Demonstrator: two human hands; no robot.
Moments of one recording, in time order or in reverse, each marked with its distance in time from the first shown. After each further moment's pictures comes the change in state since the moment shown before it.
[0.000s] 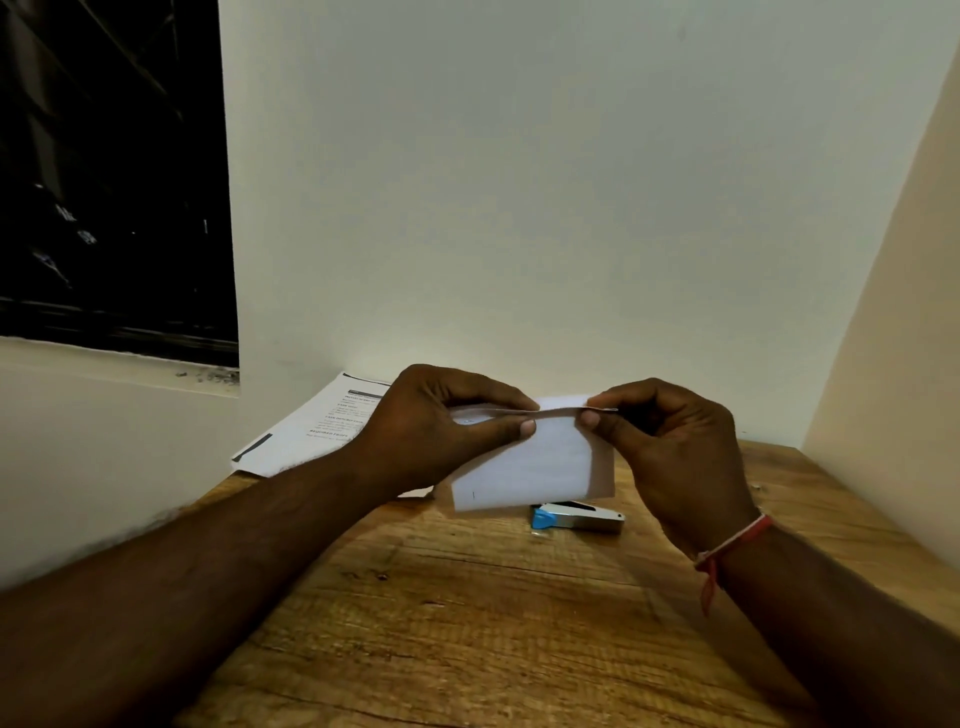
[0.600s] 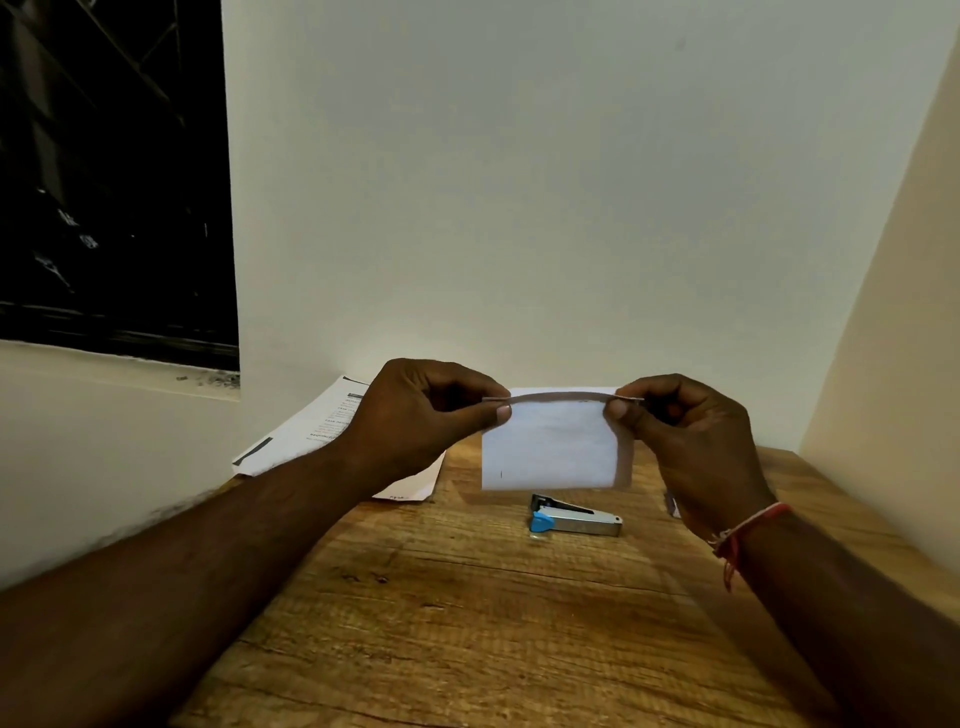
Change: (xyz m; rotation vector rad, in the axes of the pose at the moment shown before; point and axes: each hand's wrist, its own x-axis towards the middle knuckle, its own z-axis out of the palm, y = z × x) left_hand 0.007 -0.014 -0.008 -0.119 0.068 -0.071; right_hand 0.018 0.020 -0.020 0.108 0.043 0.101
